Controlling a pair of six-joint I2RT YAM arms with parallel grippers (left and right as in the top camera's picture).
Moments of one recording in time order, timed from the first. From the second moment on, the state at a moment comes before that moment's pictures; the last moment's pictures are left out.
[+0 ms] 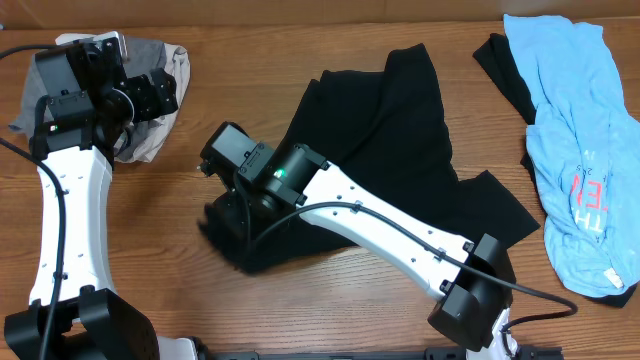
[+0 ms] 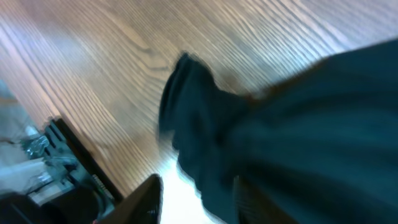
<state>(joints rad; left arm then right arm) 0.25 1.60 1.40 -0.55 0.29 -0.08 0.97 2.03 1.97 -1.10 -0.22 0.30</state>
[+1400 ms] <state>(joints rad) -0.28 2.35 2.11 -0.63 0.28 0.11 0.00 1.99 1.97 -1.24 -0.16 0.34</state>
